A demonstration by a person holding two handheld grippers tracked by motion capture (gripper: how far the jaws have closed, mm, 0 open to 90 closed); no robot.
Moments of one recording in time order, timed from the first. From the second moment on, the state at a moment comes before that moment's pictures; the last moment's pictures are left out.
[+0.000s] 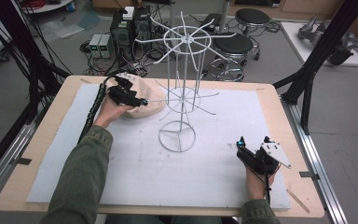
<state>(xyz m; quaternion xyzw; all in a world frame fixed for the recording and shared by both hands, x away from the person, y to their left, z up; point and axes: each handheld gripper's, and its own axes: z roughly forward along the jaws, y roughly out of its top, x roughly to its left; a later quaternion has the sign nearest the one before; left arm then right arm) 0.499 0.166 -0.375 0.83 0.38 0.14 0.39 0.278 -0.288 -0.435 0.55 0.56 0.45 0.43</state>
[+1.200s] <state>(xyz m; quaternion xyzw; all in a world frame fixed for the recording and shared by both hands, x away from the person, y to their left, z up) 0.519 0.141 -0.428 0.86 0.39 0.08 0.31 0.276 -0.288 -0.435 0.56 0.56 0.44 0.43</state>
